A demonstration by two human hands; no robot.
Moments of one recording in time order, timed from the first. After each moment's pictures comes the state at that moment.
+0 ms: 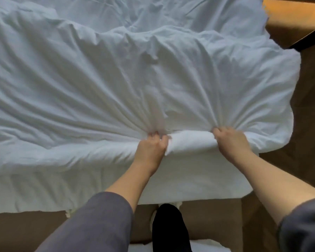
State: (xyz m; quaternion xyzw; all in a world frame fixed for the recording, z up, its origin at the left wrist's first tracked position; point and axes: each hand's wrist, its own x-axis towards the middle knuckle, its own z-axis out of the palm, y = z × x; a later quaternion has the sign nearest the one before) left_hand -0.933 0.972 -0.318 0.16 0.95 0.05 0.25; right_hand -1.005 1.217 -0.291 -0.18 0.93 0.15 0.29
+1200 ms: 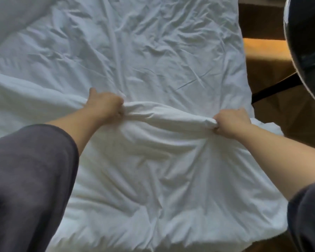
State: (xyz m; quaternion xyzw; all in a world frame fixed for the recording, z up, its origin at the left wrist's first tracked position) left_hand -1.202 0.844 -0.248 0.07 0.96 -0.07 0.27; right_hand -1.220 1.191 -0.248 -0.14 0.91 0.22 0.32
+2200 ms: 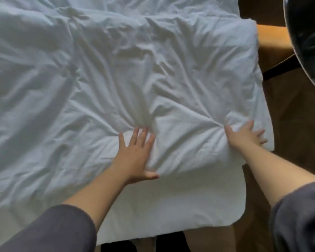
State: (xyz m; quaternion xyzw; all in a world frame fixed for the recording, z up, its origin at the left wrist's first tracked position) left_hand -1.020 0.939 -0.287 0.15 0.93 0.08 0.32; right_hand -1.123 1.254 -0.277 0.39 0.88 -0.03 0.29
